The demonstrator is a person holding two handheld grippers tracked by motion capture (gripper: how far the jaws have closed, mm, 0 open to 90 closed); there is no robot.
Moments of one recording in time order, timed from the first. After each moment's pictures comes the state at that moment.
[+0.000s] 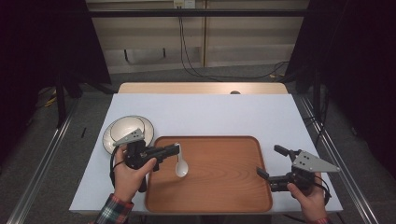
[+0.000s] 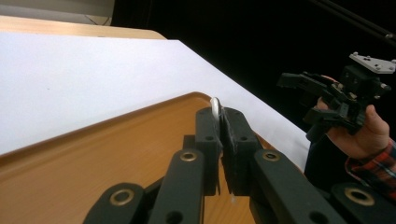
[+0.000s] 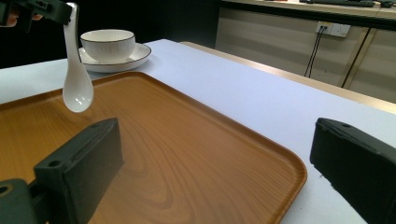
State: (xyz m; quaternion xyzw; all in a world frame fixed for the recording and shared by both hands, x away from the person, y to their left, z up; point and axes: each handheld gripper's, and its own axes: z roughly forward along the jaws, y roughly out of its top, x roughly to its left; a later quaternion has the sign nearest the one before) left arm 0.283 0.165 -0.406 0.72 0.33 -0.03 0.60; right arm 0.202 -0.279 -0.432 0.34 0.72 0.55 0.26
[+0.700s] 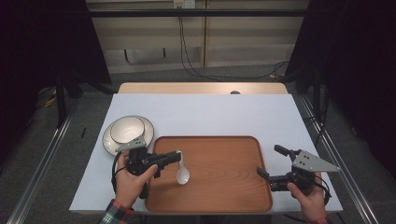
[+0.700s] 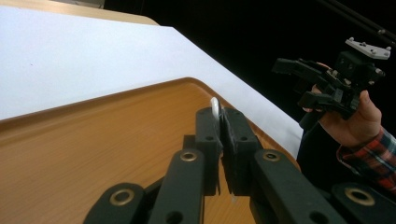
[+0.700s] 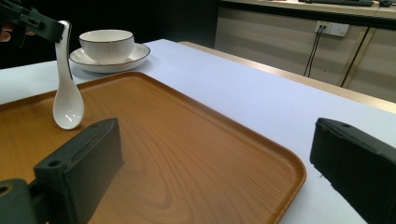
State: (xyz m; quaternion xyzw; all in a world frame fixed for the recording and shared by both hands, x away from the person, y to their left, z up) left arm 0.275 0.164 -0.421 0.73 0.34 -0.05 0.60; right arm 0.203 -0.279 -0.432 0.34 0.72 0.55 0.26
